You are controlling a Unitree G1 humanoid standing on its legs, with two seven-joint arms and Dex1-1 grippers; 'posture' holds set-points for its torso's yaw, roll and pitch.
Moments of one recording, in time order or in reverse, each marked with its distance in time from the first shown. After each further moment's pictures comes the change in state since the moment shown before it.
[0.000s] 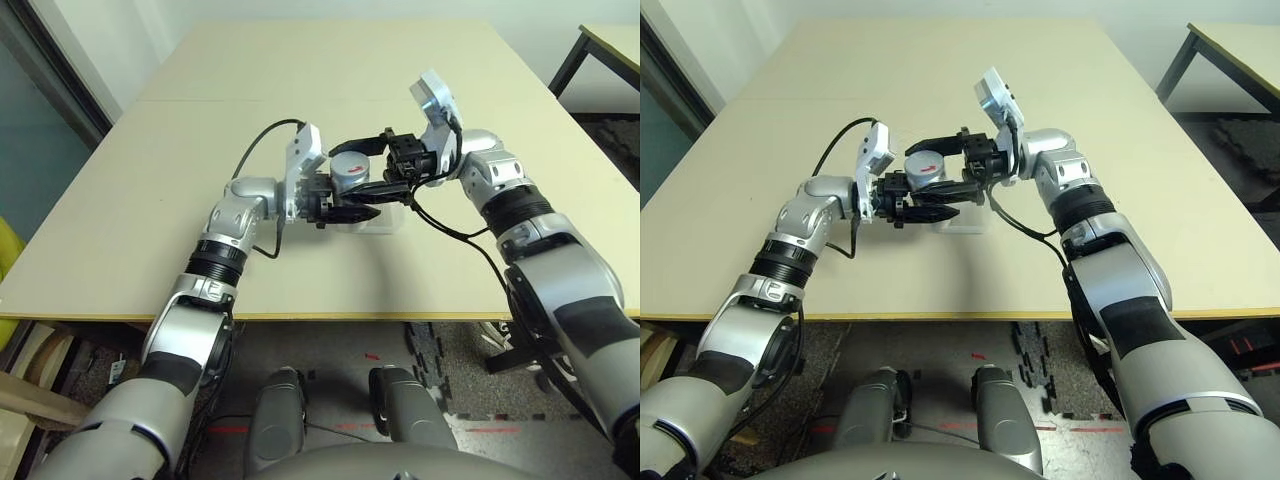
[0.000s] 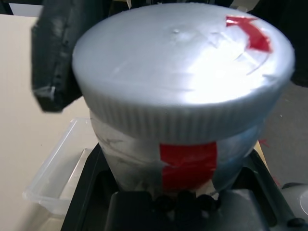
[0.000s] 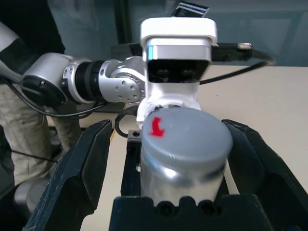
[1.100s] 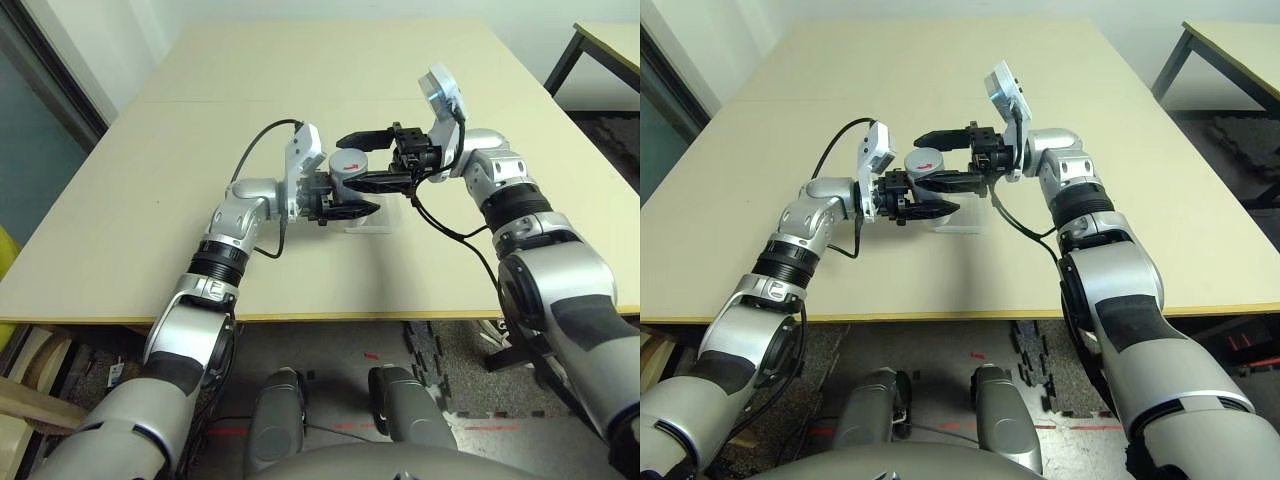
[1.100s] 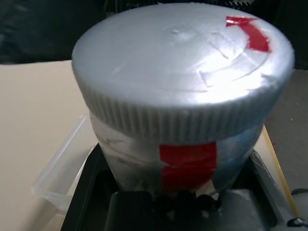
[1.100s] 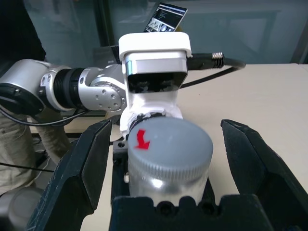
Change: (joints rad) left arm -0.002 -0.009 -0.005 0.048 0.003 -0.042 0.043; right arm -0.016 0.065 -0.155 0.013 -0.183 0.000 -0.043
